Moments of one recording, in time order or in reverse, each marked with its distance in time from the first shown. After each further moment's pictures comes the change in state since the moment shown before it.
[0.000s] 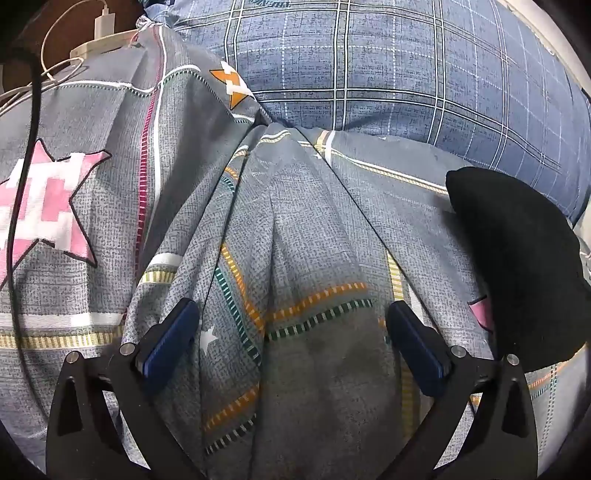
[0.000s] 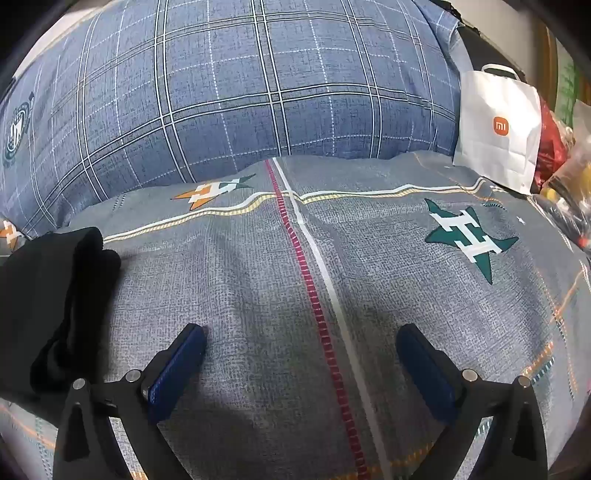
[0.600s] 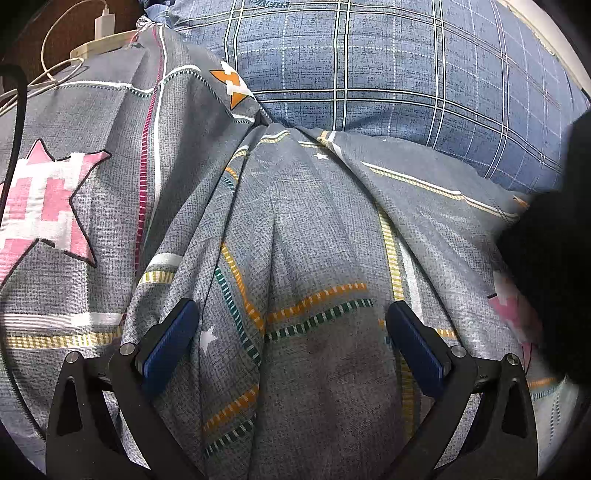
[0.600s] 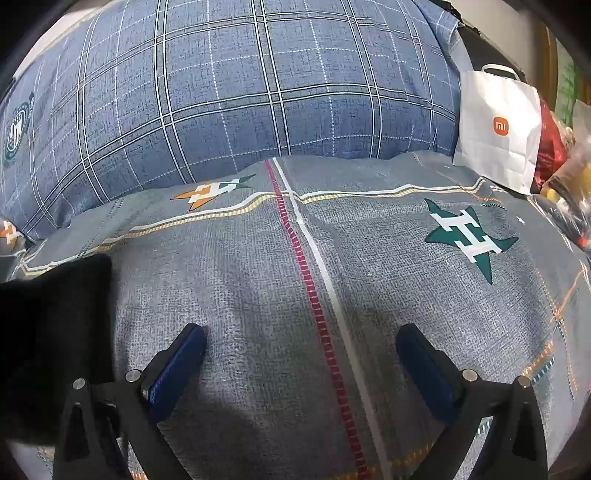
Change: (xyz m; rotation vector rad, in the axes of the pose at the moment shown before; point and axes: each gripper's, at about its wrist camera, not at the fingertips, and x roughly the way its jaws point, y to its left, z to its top) left arm 0.004 0.000 0.001 -0.003 -0.006 0.004; right arm 0.000 0.000 0.000 -0.006 0.001 -0.006
